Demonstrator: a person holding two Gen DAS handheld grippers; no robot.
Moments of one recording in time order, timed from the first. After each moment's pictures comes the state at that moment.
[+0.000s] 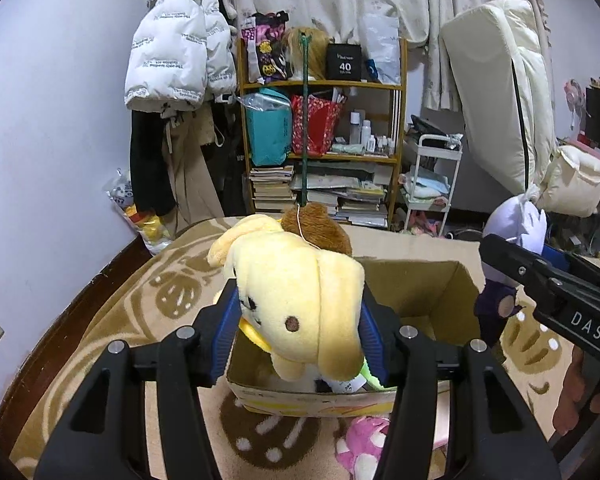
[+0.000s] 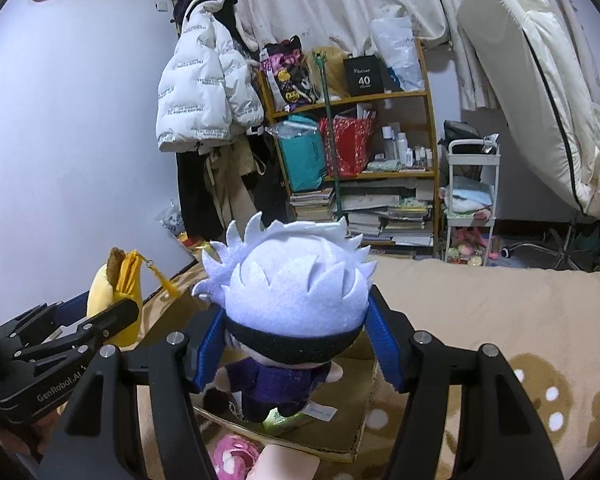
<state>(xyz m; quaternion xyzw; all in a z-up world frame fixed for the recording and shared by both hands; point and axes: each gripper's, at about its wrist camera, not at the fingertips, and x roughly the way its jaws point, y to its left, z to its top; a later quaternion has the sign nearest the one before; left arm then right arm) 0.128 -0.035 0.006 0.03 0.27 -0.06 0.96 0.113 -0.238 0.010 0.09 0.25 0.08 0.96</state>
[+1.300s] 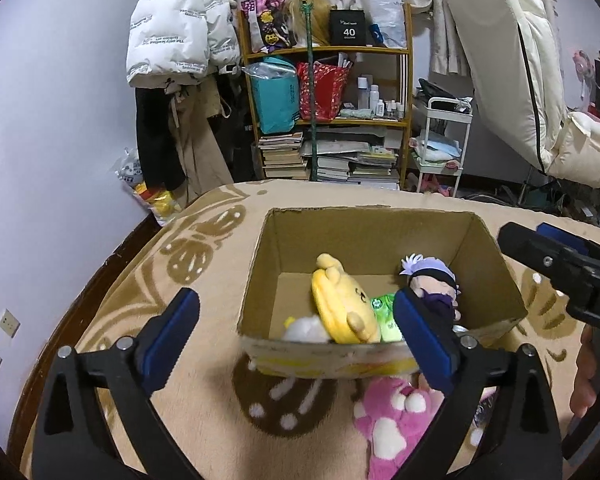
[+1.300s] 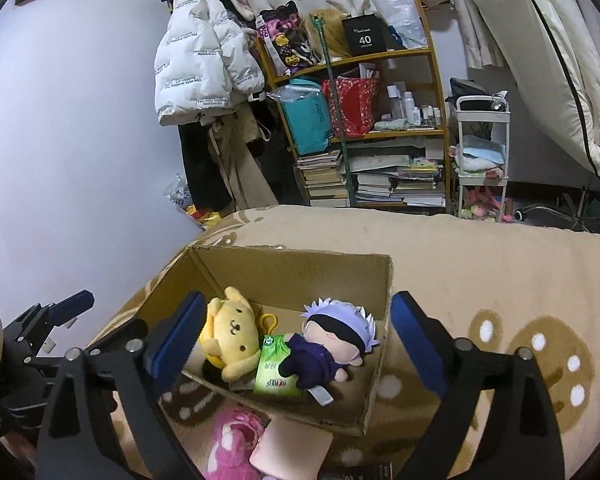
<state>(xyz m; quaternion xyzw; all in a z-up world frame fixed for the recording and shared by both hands) 0.116 -0.037 -0.014 0.05 0.32 -0.04 0.94 0.110 -0.252 -0.016 0.12 0.30 0.10 0.94</state>
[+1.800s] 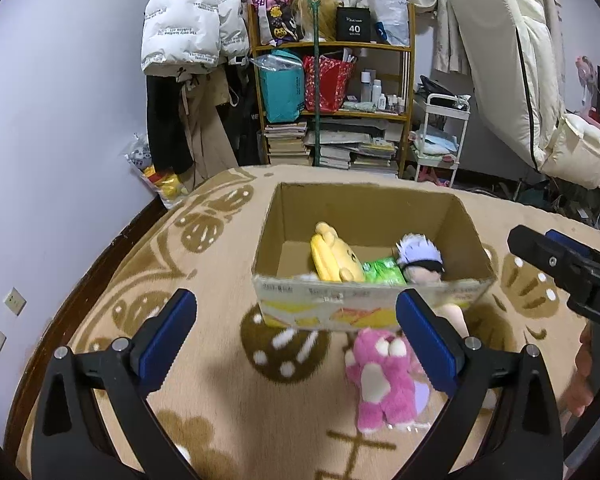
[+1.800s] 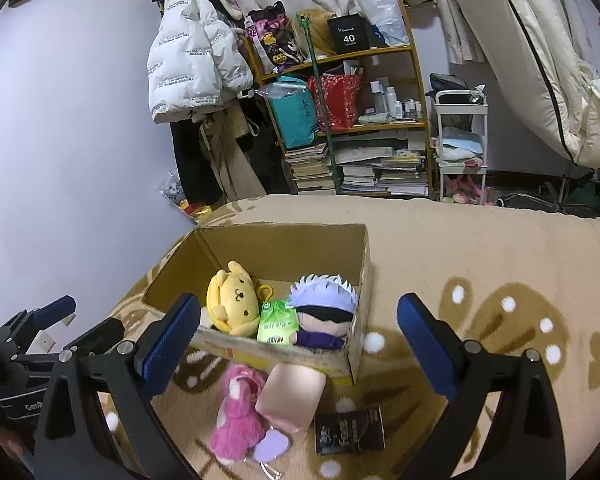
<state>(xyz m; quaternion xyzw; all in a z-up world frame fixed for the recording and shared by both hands) 0.060 -0.031 0.000 0.04 0.34 -0.03 0.94 0.058 -0.258 -0.002 0.12 0.32 0.07 0.94</state>
